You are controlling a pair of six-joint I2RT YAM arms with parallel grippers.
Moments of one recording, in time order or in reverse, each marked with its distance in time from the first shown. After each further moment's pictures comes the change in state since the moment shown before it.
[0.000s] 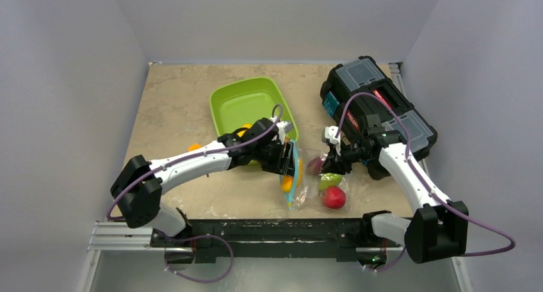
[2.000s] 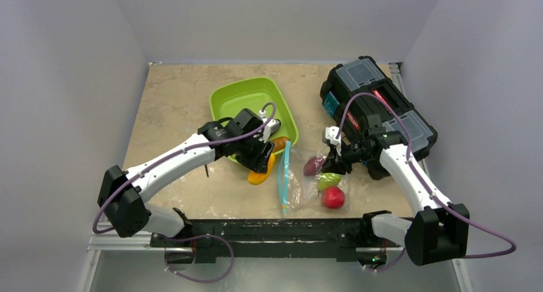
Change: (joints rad) left arm 0.092 -0.096 0.113 -0.438 -0.136 0.428; right arm -0.001 -0.015 0.000 -0.001 0.000 -0.011
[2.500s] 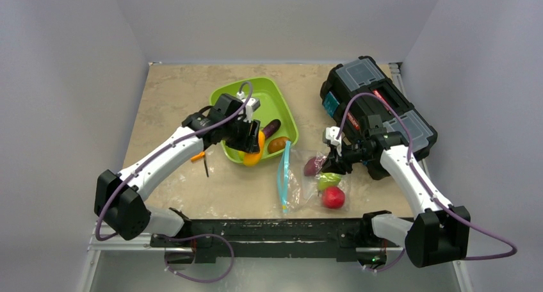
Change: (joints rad) left arm 0.213 -0.029 -0.003 0.103 0.023 -0.051; right arm 0.000 -0.013 0.000 0.000 0.000 0.000
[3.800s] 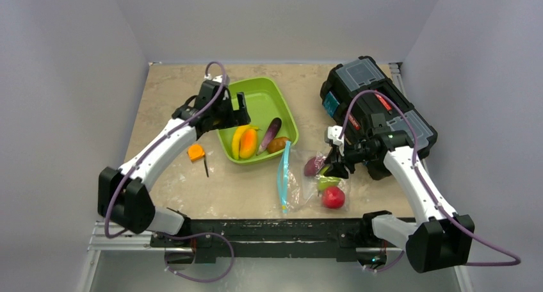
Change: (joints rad) left arm 0.175 0.041 0.019 0.164 -0.212 -0.226; right arm 0.000 -0.039 0.057 -0.096 0.002 -0.010
